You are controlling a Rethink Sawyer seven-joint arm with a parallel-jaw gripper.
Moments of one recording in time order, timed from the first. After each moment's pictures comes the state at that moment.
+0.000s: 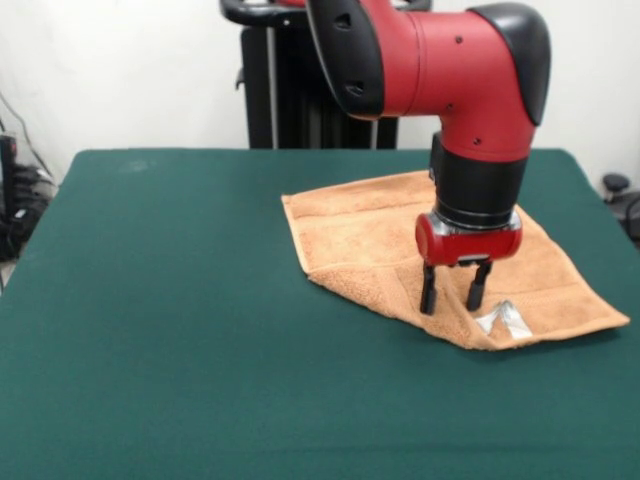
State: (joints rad) arm -0.04 -0.39 0.07 1.52 -0.31 0.32 1.79
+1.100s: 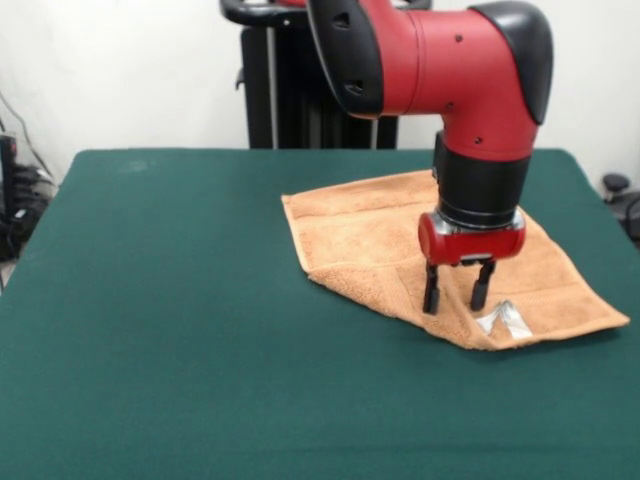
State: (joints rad) arm -0.04 -0.40 0.07 1.52 -0.28 0.32 1.79
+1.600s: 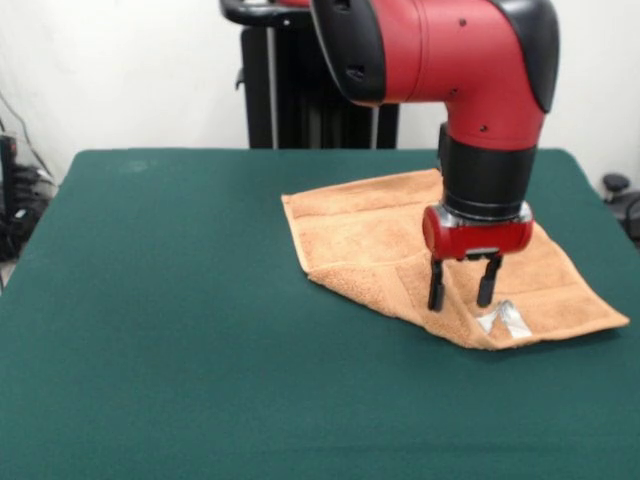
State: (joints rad) arm -0.04 -0.43 0.07 1.52 -0.28 0.32 1.79
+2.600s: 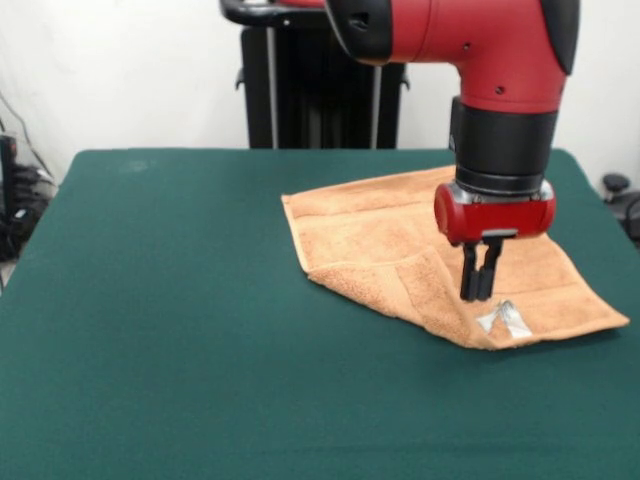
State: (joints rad) arm -0.04 -0.50 0.08 1.52 -0.26 0.32 1.79
